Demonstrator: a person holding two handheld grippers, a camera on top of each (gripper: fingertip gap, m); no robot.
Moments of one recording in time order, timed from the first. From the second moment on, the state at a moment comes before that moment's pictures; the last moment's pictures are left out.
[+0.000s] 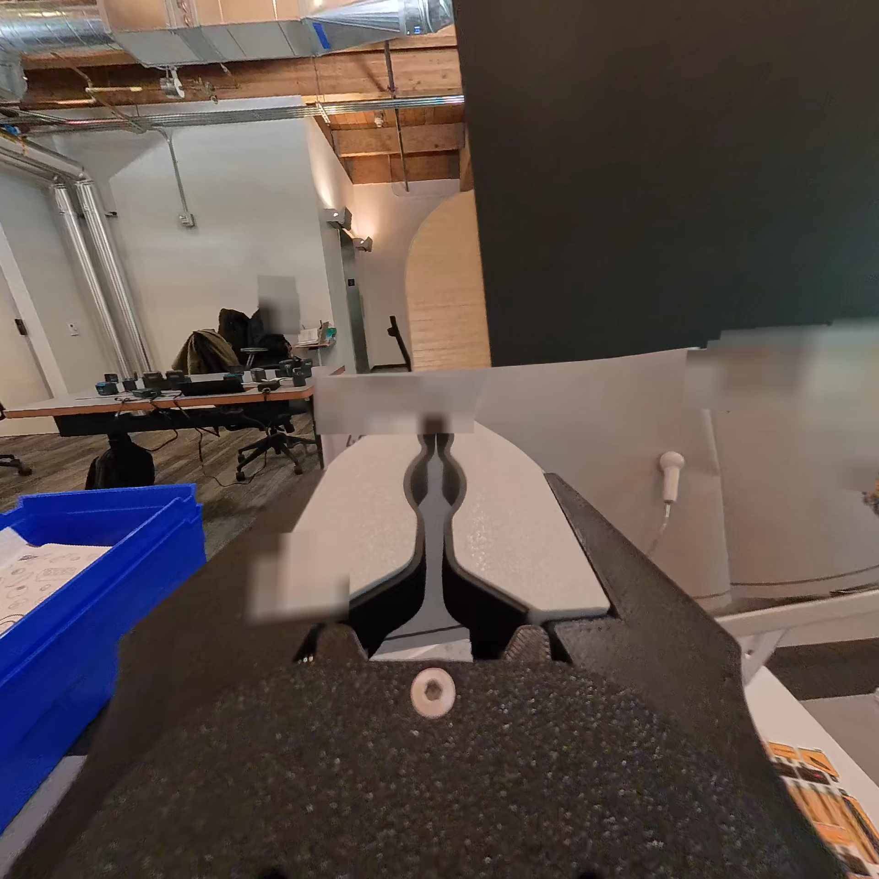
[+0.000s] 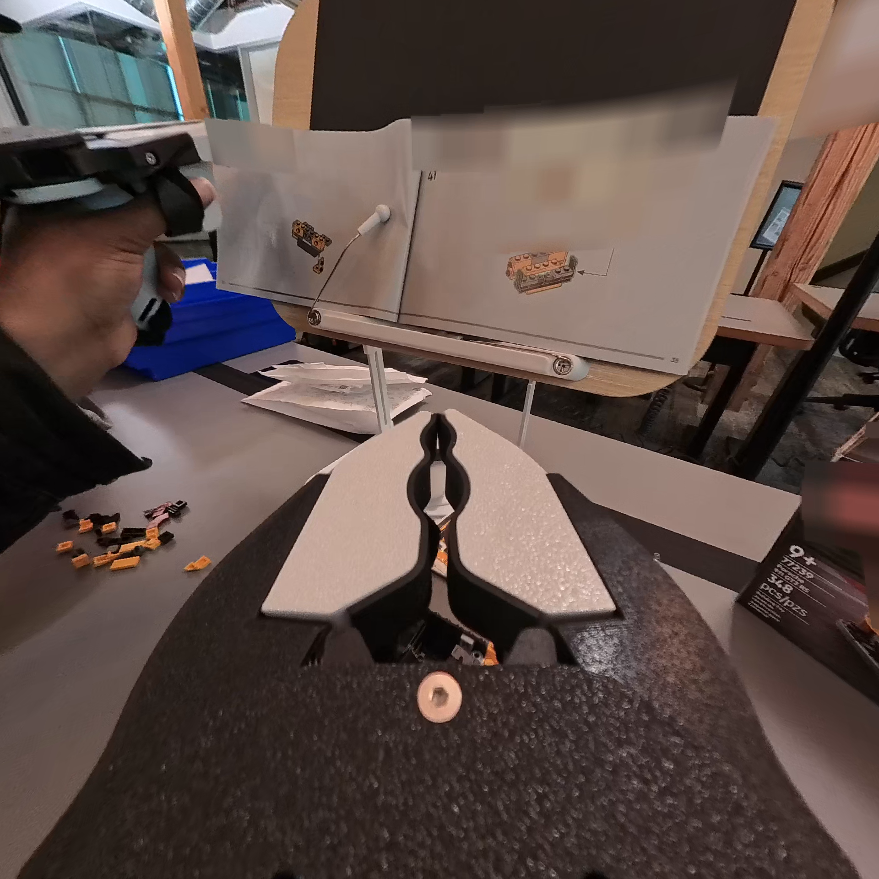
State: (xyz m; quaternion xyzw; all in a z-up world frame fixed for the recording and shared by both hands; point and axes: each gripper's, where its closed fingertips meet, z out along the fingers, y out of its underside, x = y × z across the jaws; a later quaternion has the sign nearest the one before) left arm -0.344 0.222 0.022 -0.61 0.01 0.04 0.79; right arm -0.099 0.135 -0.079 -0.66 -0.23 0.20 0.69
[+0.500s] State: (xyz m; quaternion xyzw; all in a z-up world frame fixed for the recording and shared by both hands) left arm -0.296 0.126 0.063 -0.61 0.11 -0.01 0.78; right arm -0.081 0.123 -0.068 -0.66 -0.22 0.21 0.69
